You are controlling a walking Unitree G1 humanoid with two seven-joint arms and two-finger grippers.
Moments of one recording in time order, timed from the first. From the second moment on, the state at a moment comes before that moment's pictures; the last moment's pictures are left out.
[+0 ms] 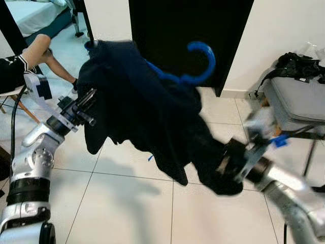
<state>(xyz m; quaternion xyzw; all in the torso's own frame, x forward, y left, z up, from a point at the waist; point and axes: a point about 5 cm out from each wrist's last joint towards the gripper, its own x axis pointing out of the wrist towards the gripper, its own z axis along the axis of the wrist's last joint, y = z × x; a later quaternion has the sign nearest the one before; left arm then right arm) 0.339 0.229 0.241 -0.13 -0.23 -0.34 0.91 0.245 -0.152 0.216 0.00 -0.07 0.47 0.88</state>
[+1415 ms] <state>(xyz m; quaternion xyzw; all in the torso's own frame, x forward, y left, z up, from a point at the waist) 0.342 0.209 0.313 -0.13 -0.33 -0.36 0.86 0.264 -0.128 0.186 0.05 -0.05 0.38 0.92</state>
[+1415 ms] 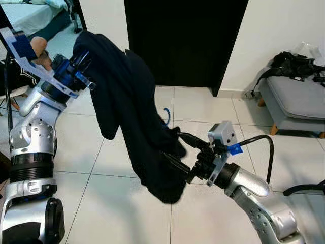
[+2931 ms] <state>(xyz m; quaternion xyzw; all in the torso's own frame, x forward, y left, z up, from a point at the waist) 0.343 0.157 0.187 -0.12 -0.12 -0.19 0.97 0.269 -0.162 0.144 0.06 0.00 0.26 0.96</state>
